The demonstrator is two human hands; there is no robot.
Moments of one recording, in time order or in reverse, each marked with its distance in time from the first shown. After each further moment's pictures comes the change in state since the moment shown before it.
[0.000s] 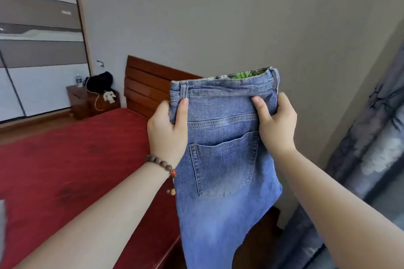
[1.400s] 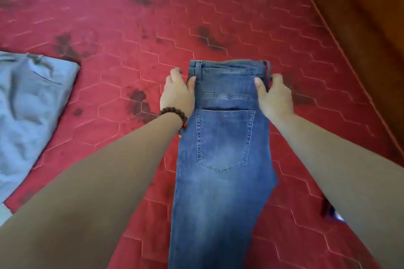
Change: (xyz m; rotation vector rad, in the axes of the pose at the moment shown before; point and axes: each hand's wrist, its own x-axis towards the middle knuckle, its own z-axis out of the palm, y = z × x) left_hand 0.033 -0.823 -0.060 0.957 0.013 -0.929; right_hand -0.142 0.520 0.781 -0.272 -1.126 0.241
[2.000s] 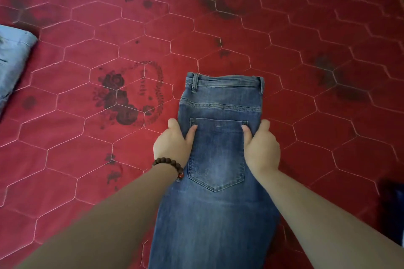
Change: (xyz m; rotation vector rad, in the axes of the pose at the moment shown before) left_hand -0.038 -0.122 0.139 0.312 -0.158 -0.166; right_hand -0.028 0.113 0.159 -0.284 -0.103 0.066
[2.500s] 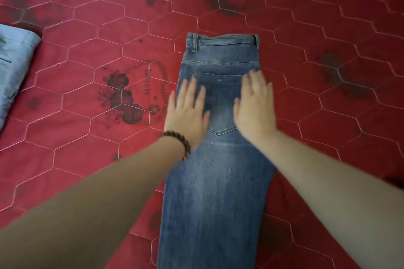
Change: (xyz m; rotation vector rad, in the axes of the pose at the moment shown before) left_hand 0.038 0.024 -0.021 0.413 -0.039 0.468; right_hand 0.049 -0.057 -0.020 -0.236 -0.016 -0.407
